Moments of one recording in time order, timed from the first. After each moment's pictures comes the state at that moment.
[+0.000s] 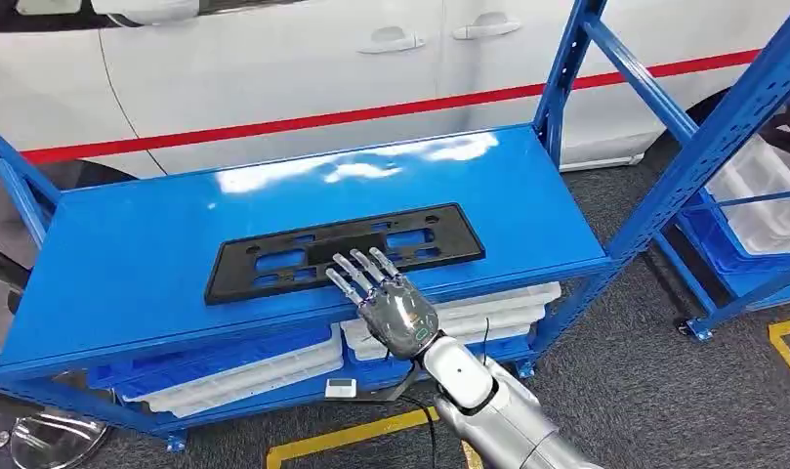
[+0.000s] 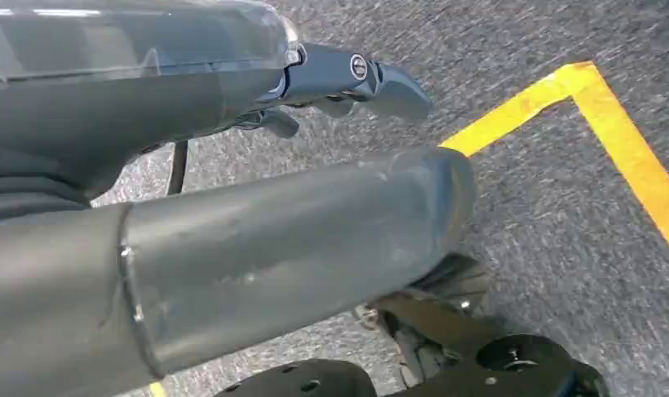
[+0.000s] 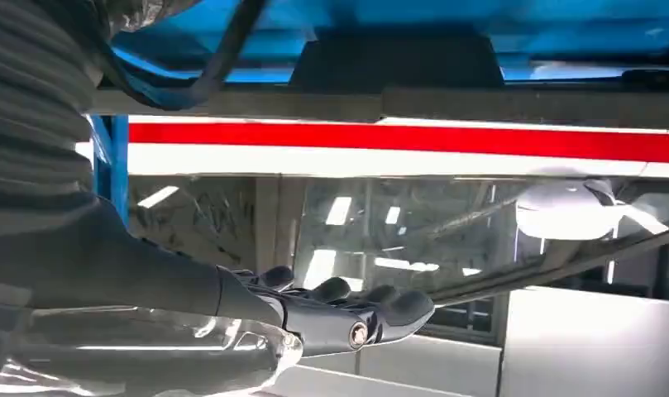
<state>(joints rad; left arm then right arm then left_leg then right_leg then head) -0.11 -0.12 1.03 -0.22 -1.03 -0.05 -0.49 -0.42 0.01 0.67 -1.13 1.43 -0.50 0.04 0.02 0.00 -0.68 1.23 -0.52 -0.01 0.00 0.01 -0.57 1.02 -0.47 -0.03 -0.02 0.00</state>
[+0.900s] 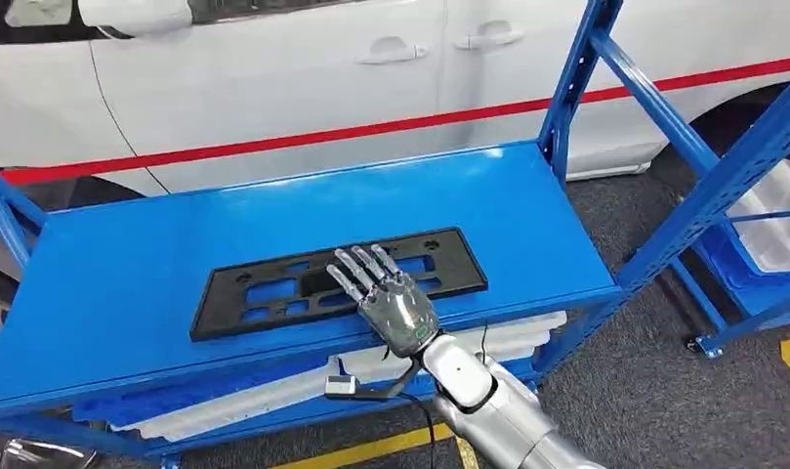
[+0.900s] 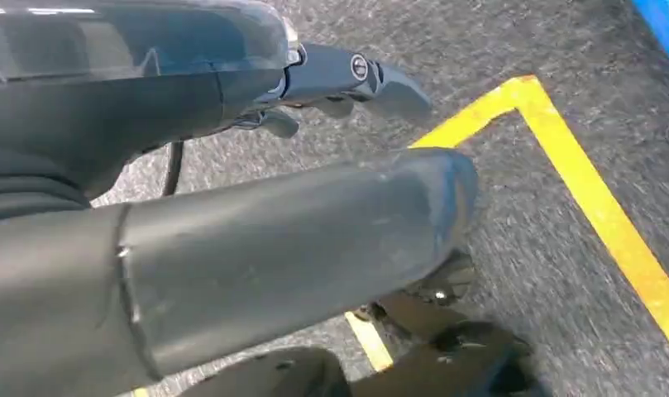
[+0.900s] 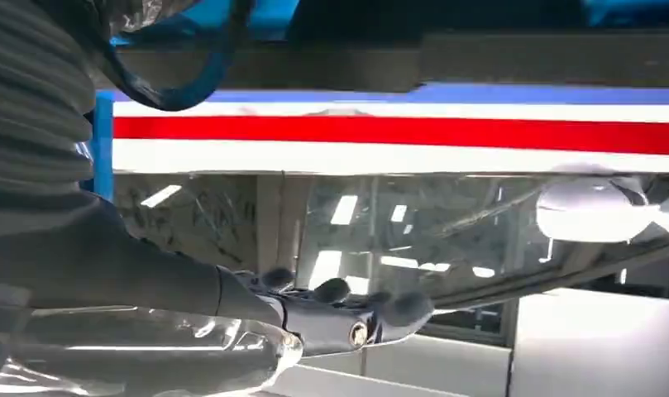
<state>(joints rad) -0.12 -0.13 1.03 -0.22 -1.03 -0.05 -0.49 -0.43 0.01 0.67 -1.12 1.44 -0.50 0.06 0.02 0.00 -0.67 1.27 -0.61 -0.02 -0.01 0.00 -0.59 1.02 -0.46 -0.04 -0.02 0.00</state>
